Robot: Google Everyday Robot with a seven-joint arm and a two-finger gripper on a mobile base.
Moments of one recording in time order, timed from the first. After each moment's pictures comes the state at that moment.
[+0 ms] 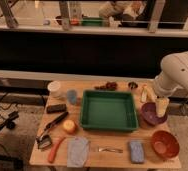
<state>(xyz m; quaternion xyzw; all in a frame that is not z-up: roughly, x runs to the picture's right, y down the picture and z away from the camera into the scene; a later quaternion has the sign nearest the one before) 0.311 0.045 0.701 -0.26 -0.02 -0.04 0.96</state>
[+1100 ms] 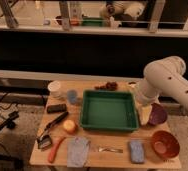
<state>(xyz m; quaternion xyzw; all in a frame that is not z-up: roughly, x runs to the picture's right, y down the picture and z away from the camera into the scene) 0.189 0.076 0.655 -0.23 -0.10 -0.13 0.96</state>
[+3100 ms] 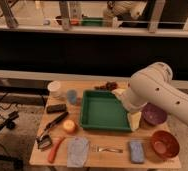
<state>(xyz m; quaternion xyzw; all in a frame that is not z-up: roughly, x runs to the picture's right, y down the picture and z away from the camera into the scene) 0.142 0.091 0.637 -0.22 -0.11 -0.18 0.95</state>
